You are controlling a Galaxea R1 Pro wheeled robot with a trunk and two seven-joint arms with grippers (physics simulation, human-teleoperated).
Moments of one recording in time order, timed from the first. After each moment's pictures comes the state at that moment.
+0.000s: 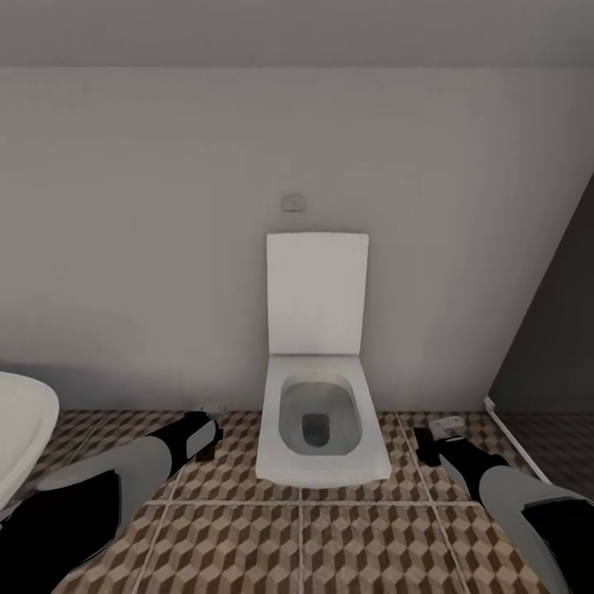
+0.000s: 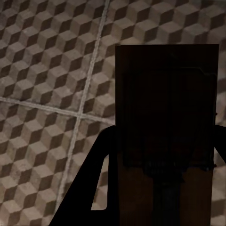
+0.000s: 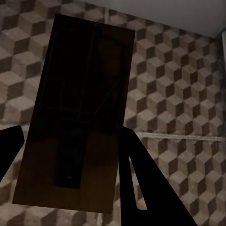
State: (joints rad) left arm -1.03 0.00 -1.42 -0.10 1.54 0.33 0.42; right arm -0.92 -0.18 0.24 -0.05 0.01 0.19 -0.04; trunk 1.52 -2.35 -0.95
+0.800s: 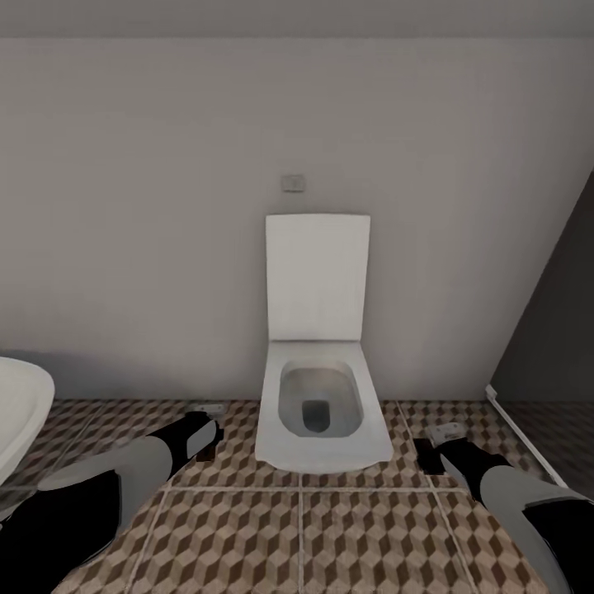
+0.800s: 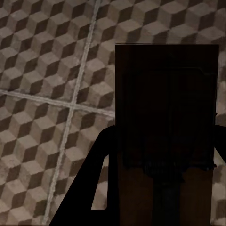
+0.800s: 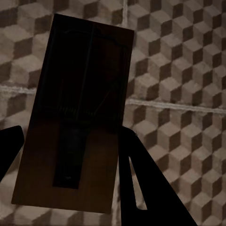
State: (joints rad) left arm -1.03 -0.01 -1.42 -0.10 1.55 0.33 0.42; right arm -0.92 -0.18 0.23 -0.05 0.01 0.29 0.02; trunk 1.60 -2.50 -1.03
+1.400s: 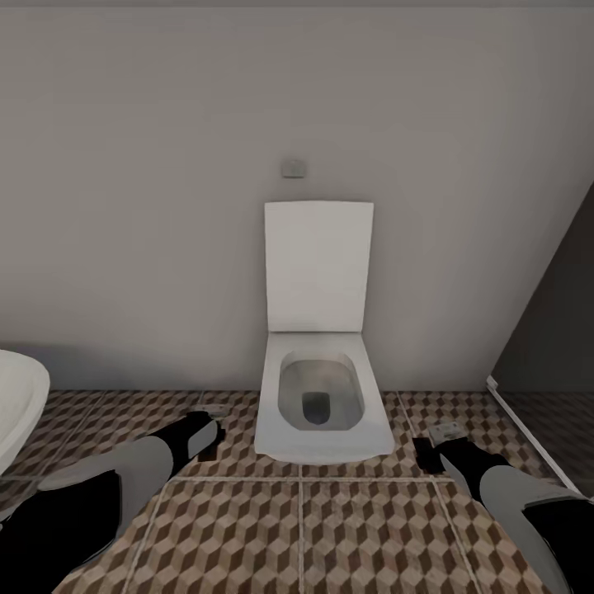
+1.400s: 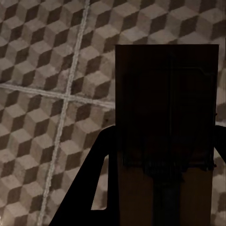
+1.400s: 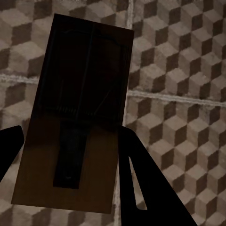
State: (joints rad) left arm -1.03 -0.01 -1.42 -0.11 1.54 0.33 0.42; right arm -0.92 -0.18 0.24 -0.05 0.01 0.29 0.02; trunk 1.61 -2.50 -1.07
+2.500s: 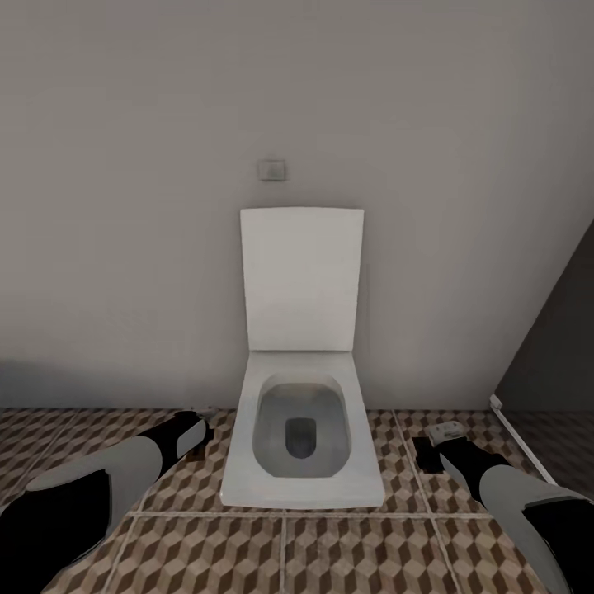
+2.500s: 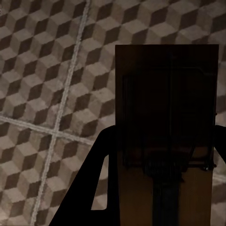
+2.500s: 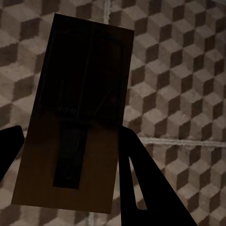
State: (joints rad) left arm -1.03 0.03 -1.42 -0.10 1.54 0.33 0.41; right arm -0.92 -0.18 0.24 -0.06 0.01 0.29 0.01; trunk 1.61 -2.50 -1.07
